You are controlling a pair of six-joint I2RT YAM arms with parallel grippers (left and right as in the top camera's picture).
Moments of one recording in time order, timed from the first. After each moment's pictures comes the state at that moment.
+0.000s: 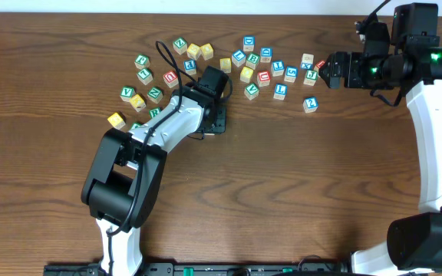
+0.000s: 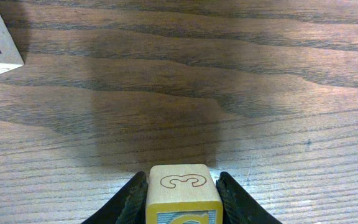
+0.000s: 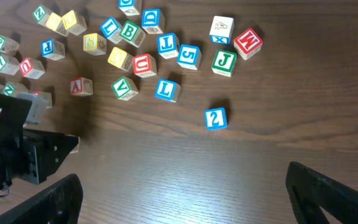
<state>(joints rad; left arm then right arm) -0.45 2.03 1.36 -0.62 0.00 -0.38 -0.04 1.69 1.72 -1.08 -0.32 0.01</state>
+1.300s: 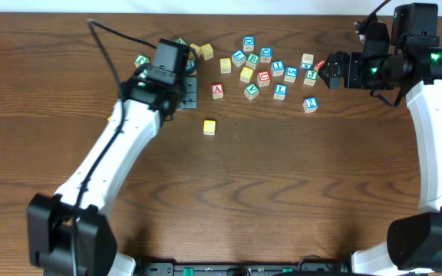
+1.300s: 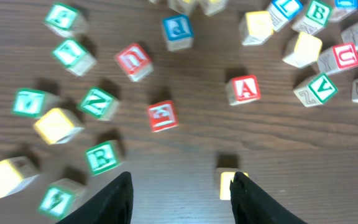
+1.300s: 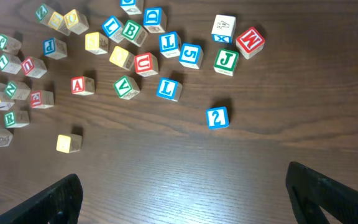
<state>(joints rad) -0.31 1.65 1.38 -0.71 -0.09 -0.28 -0.04 1.69 1.72 -1.08 -0.33 0.01</state>
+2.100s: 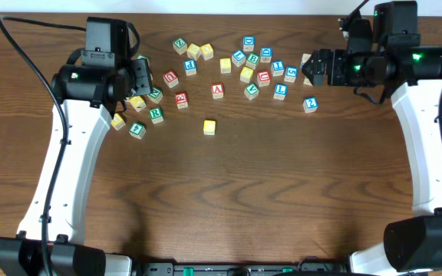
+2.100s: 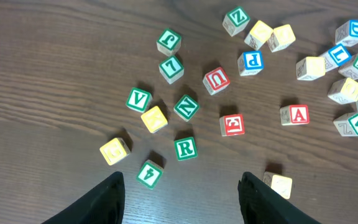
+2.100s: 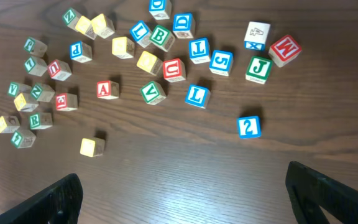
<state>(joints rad) -0.11 1.57 1.55 -0.95 -0.09 -0.22 0.05 1.69 1.72 -1.03 -0.32 0.10</state>
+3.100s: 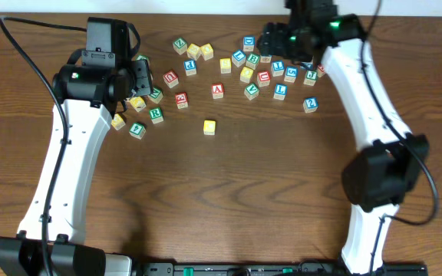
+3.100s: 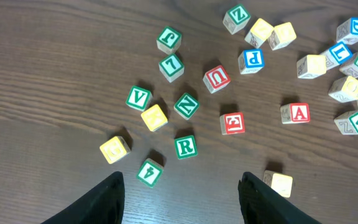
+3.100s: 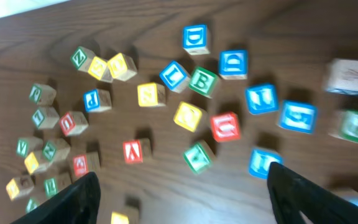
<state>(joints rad) -0.11 1.57 1.55 -0.96 -0.09 -0.22 0.26 2.12 2.08 -0.92 -0.21 0.38</state>
